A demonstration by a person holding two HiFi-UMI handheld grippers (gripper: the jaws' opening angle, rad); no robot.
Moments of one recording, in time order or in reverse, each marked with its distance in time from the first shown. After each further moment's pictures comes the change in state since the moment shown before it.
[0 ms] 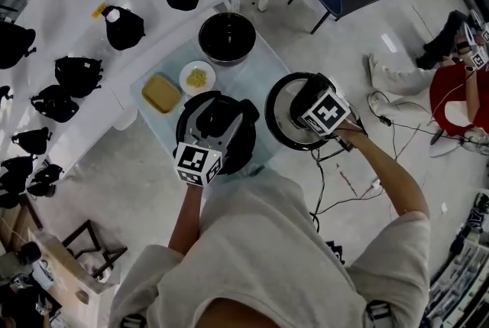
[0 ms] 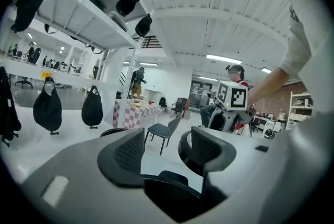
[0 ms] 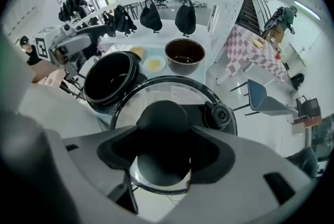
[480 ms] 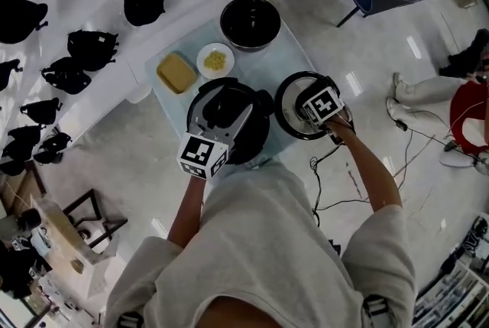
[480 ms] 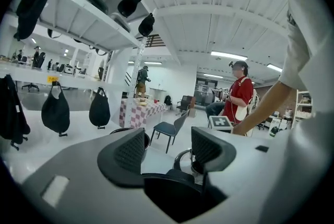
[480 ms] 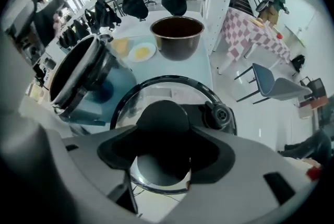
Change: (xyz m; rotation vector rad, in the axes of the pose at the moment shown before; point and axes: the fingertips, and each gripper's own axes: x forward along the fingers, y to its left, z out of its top) left arm -0.001 0.012 0.008 0.011 0.024 0.067; right arm 0.124 -0.024 -0.006 0.115 0.014 0.029
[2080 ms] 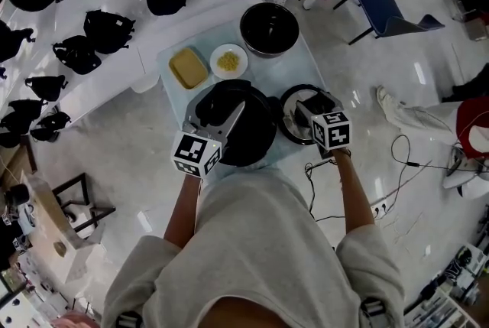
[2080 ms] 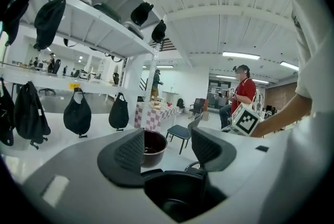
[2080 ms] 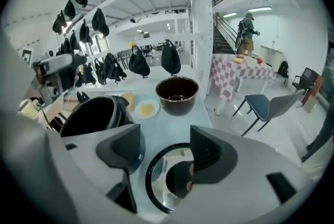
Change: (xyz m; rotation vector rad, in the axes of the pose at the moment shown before) left arm -0.033 0.047 0.002 -0.023 -0.038 0.148; right arm -0.067 0.030 0.086 0.090 -0.570 -0.018
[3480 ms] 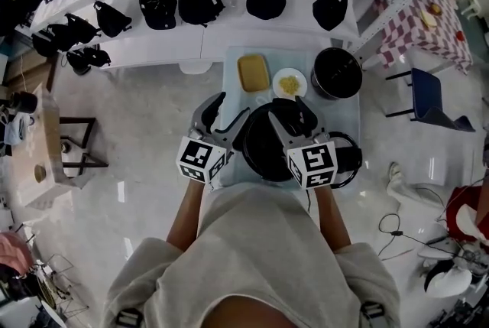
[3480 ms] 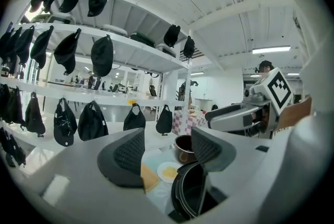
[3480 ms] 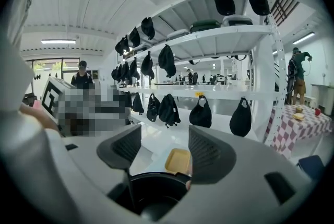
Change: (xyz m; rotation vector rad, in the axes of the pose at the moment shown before) left arm -0.144 0.088 0.009 -0.022 -0.103 0.406; right arm -0.026 0.269 0.168 -0.357 -0.462 0.390
